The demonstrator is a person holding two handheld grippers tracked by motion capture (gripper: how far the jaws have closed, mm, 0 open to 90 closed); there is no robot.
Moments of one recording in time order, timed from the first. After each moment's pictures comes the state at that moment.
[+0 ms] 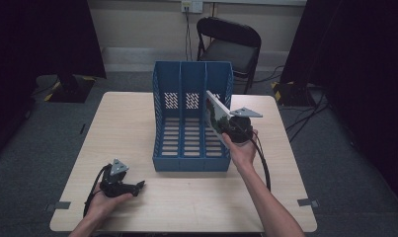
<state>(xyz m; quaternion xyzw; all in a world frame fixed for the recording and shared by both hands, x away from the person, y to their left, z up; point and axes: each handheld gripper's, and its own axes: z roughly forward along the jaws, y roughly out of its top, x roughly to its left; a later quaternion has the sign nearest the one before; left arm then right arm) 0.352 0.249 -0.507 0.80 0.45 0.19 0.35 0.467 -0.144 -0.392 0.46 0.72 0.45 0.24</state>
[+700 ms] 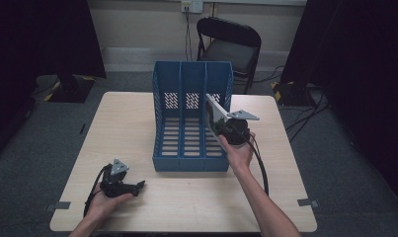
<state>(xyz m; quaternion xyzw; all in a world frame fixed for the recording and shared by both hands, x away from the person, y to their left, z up) 0.352 0.248 -0.507 0.80 0.45 0.19 0.35 0.462 -0.135 -0.398 0.48 0.72 0.45 0.25</state>
